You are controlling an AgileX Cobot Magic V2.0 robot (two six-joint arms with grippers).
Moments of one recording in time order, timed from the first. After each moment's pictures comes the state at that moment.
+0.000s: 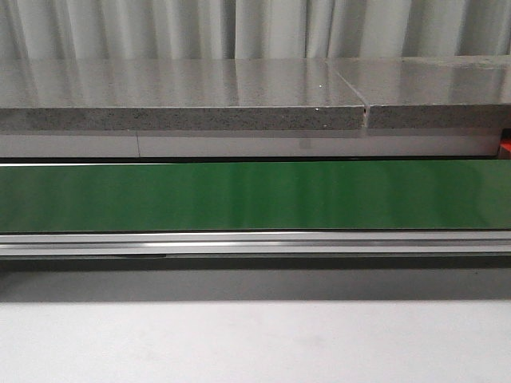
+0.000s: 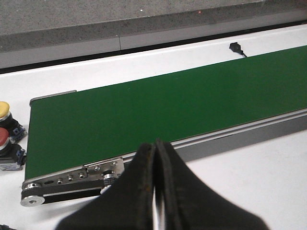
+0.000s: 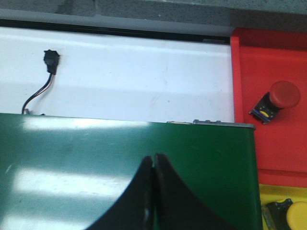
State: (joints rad) left arm -0.20 0.34 -0.61 -0.09 0.79 0.13; right arm 0.02 1.25 -1.12 -0.03 0.69 0.01
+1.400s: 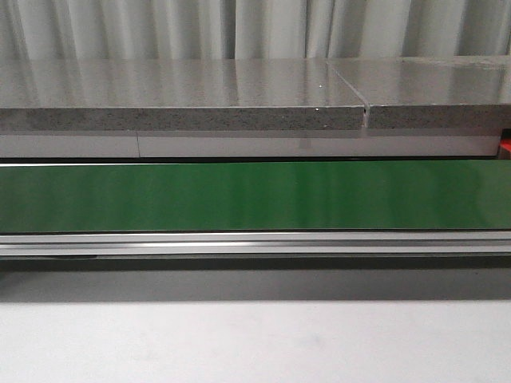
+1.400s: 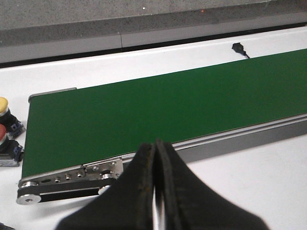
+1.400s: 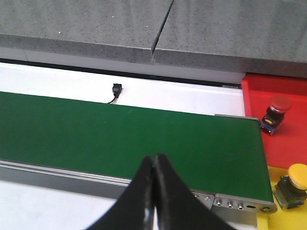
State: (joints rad) left arm -0.20 0.39 -0.61 -0.09 0.77 0.10; right arm 0.13 0.36 -0.62 0.01 0.66 0.01
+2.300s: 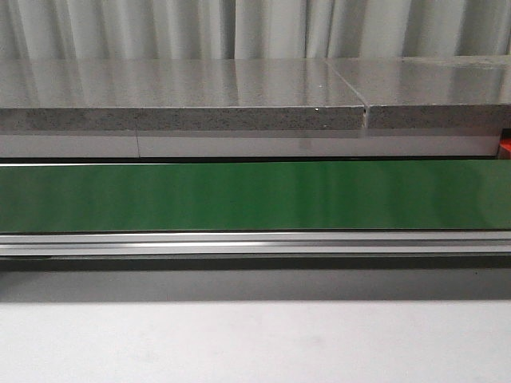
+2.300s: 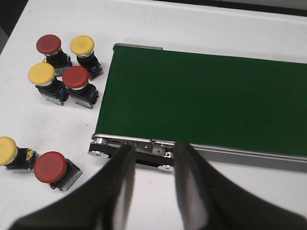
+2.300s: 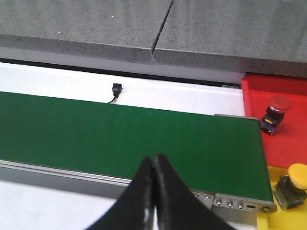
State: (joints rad) left arm -0.20 0.75 -0.86 0.30 0.94 -0.40; right arm 0.13 0.36 -0.62 0.01 0.66 0.01
